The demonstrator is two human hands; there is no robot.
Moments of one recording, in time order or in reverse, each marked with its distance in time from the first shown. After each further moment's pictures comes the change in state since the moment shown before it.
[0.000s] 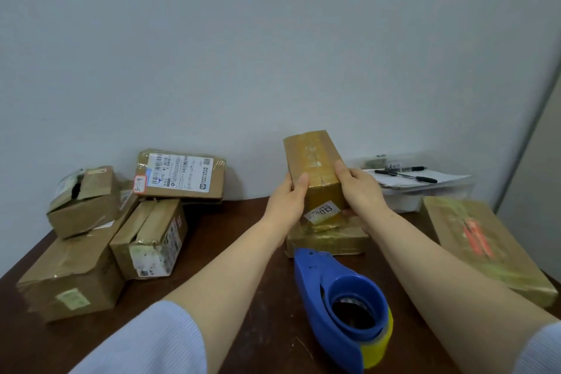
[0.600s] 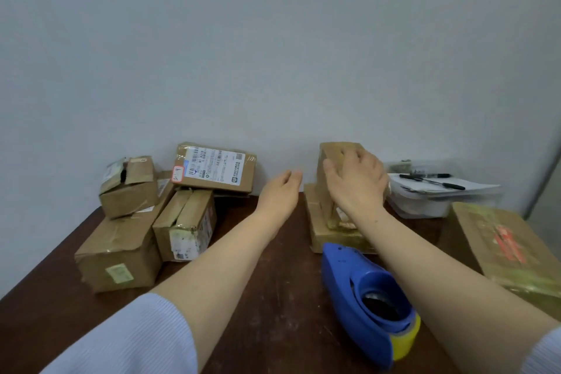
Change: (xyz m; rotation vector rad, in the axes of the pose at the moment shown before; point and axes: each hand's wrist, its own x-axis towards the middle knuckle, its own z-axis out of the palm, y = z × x) left_hand -0.030 0.013 -0.057 0.172 0.145 0.033; right_hand -0.032 -0.038 0.041 -0.562 0.173 -0.330
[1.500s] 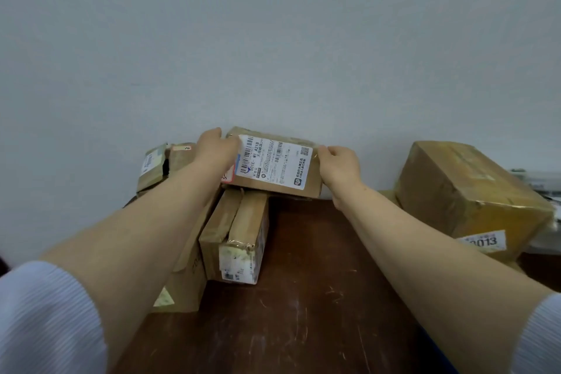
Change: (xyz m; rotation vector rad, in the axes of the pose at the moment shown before) left_hand 0.114 -0.071 -0.191 0.088 0.451 -0.216; right_hand 0.071 -0.111 0.160 0.677 -0.229 0.192
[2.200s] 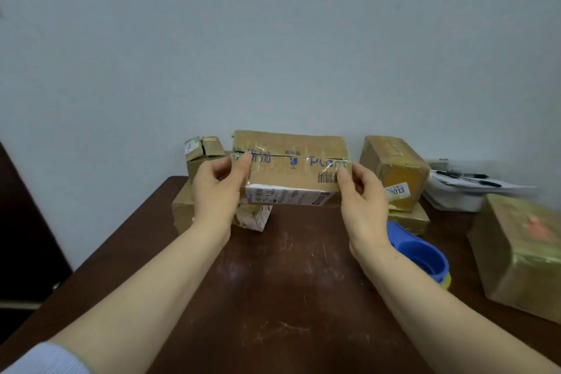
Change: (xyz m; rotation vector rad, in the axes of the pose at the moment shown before) left_hand -0.230 -0.021 -0.071 -0.516 0.085 0.170; right_hand -0.232 -0.012 -0.113 0.240 0.190 -0.196
